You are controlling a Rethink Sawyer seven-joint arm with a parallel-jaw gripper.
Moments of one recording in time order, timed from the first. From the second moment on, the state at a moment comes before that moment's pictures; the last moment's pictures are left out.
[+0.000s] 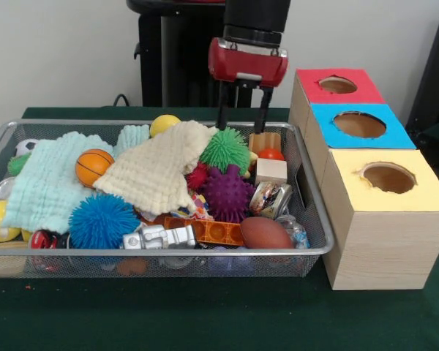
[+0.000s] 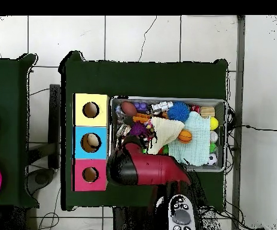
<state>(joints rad) -0.14 -0.75 -0.07 1.89 -0.18 0.09 1.59</state>
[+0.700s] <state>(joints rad) -0.14 -0.67 0.01 1.88 -0.17 -0.05 1.59</state>
